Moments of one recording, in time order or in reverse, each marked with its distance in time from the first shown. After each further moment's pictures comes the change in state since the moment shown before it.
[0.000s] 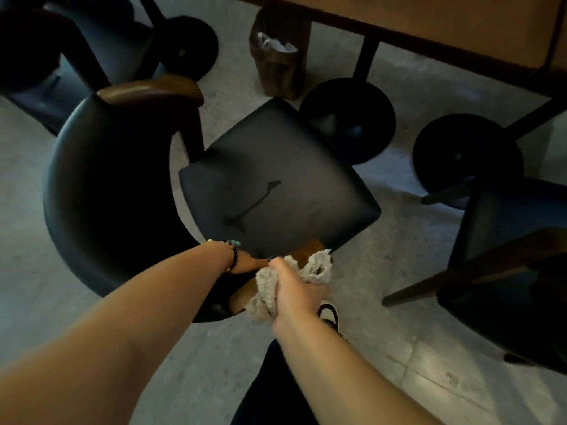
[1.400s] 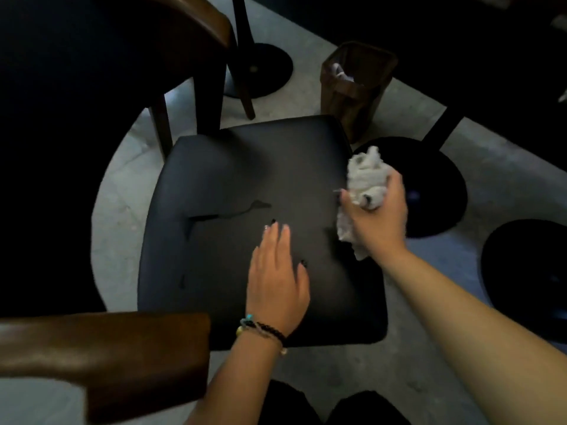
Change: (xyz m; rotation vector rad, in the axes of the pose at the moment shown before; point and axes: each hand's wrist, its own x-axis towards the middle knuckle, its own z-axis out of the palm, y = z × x) left_hand 0.155 0.106 0.016 -0.666 1.375 -0.191; right_hand 0.292 -0.182 0.086 -0.792 -0.470 -1.426
